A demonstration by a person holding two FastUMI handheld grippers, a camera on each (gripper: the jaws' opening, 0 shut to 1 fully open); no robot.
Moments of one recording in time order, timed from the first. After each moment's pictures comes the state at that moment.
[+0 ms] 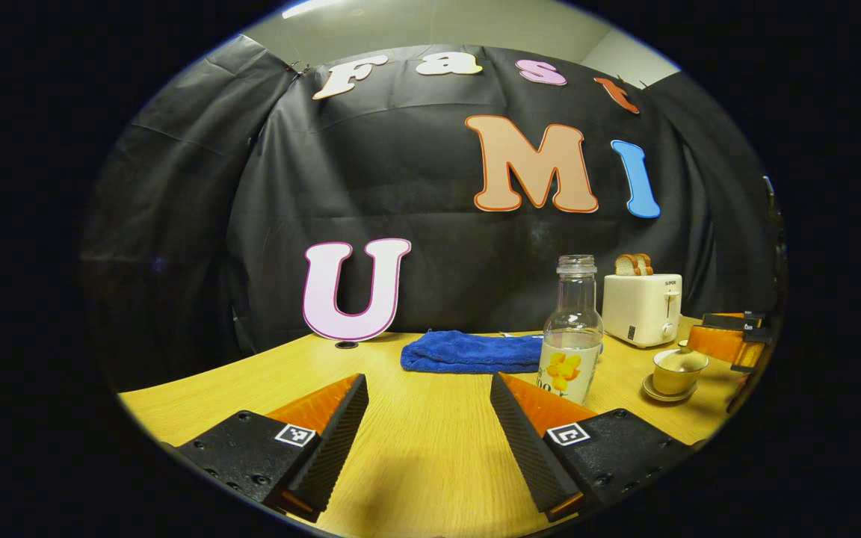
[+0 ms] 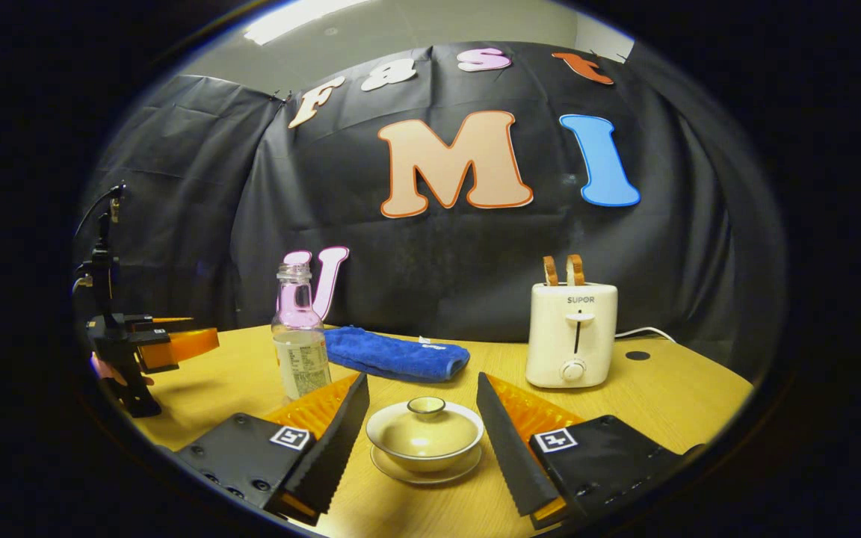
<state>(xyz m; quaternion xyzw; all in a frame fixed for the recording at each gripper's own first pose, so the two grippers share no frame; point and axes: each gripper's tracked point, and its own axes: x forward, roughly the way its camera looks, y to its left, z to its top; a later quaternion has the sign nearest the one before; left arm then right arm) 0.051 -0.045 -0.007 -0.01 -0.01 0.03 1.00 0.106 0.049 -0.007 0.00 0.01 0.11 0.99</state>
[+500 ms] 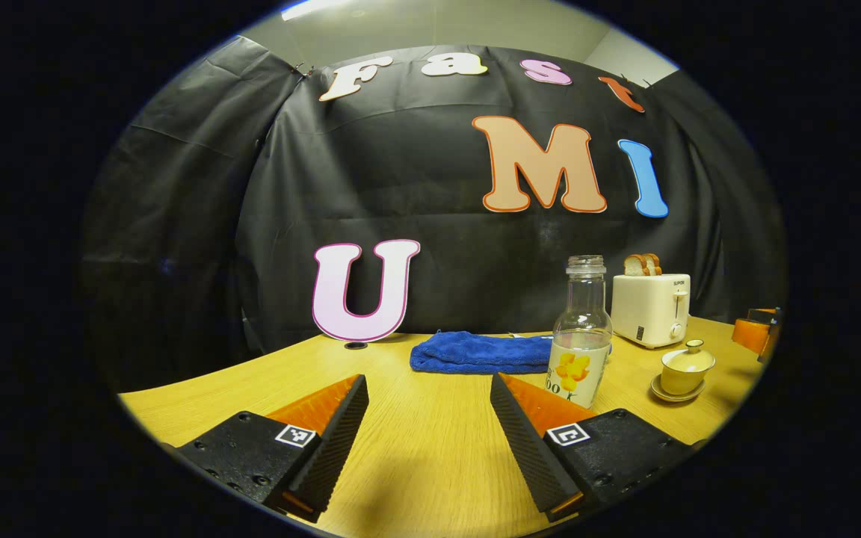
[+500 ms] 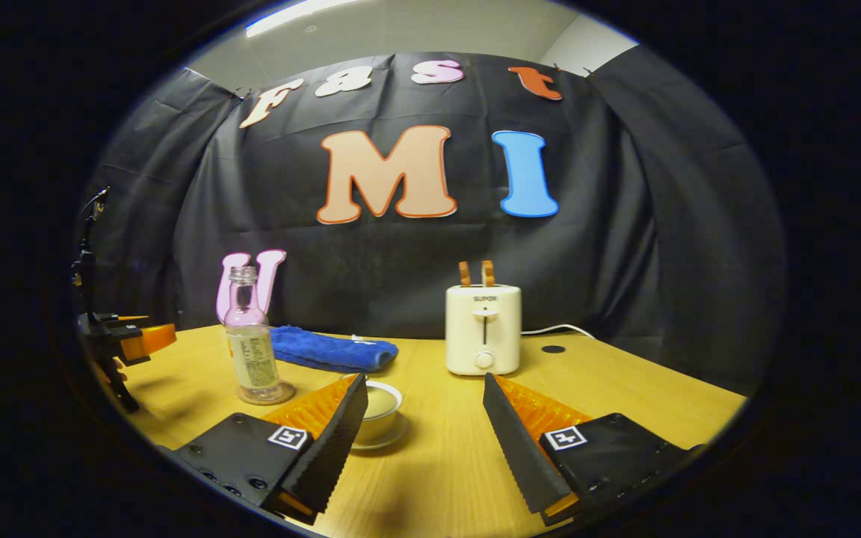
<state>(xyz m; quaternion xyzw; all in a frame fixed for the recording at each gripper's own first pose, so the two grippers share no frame) 0.049 -0.038 -0.007 0.00 -0.01 0.05 1.00 0.052 -0.027 -0.001 0.00 0.00 -0.04 1.00</state>
